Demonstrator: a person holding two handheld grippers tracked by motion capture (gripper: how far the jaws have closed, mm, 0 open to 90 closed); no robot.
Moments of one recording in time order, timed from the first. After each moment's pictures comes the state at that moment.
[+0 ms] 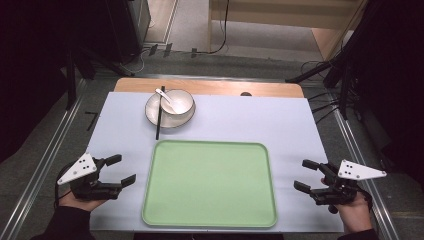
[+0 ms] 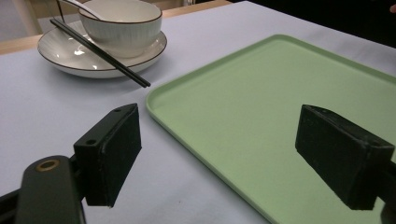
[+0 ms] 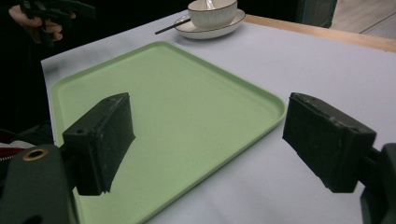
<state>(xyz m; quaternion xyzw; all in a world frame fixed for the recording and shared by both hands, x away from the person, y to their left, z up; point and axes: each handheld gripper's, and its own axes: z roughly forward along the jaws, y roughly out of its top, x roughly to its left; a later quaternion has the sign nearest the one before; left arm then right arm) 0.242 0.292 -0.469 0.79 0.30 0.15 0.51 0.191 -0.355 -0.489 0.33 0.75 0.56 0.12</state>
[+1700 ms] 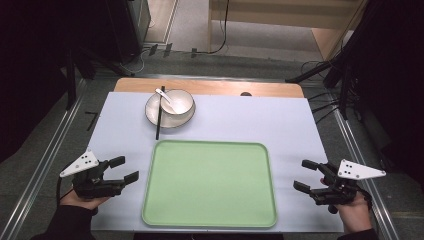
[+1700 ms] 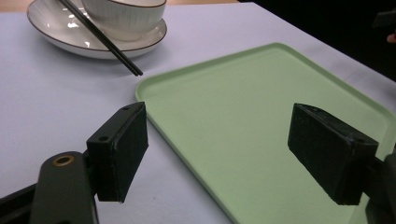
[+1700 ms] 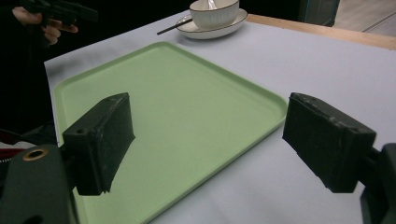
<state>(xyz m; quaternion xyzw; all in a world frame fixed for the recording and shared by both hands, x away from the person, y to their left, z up) 0.244 0.282 -0.461 0.77 0.39 0.08 0.51 0.191 -0.354 -0.489 0.33 0.75 0.56 0.11</state>
